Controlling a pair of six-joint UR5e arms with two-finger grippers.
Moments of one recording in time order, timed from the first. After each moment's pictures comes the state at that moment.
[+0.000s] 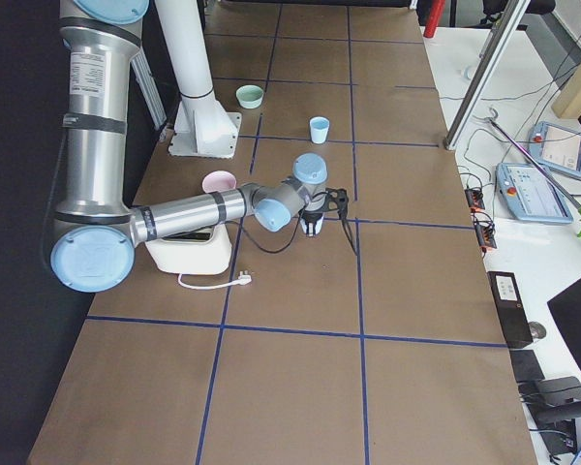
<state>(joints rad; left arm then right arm) -1.64 -1.38 -1.84 -1.40 -2.35 0.41 0.92 -1.52 1.85 -1.16 2.23 1.00</state>
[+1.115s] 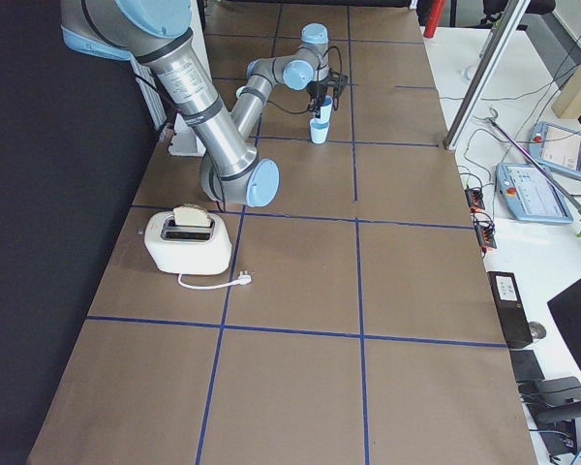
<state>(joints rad) -1.64 -1.38 -1.84 -1.40 -2.36 0.27 0.56 -0.79 1.74 -1.69 1.89 1.59</state>
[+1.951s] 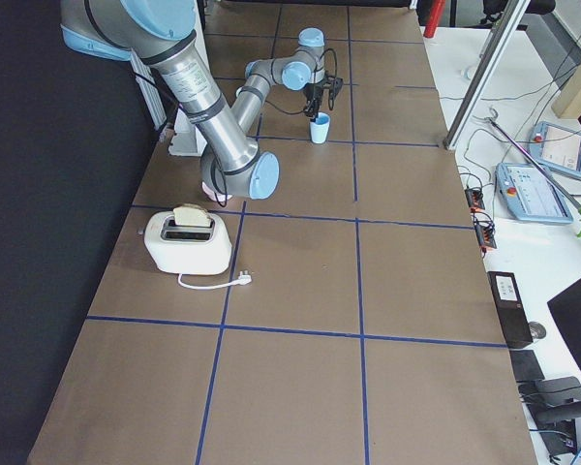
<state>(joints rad) -1.64 -1.38 -1.84 -1.40 -2.36 0.26 0.51 -0.77 1.68 -1.68 1.86 1.59</state>
